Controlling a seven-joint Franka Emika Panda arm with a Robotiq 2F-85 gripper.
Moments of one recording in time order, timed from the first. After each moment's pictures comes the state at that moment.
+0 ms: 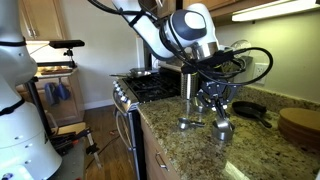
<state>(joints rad) -0.19 0.24 -0.14 -2.09 -0.56 2.43 -0.48</state>
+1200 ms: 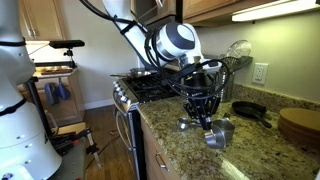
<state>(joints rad) -0.13 0.23 -0.16 -2.18 -0.75 2.30 0.04</state>
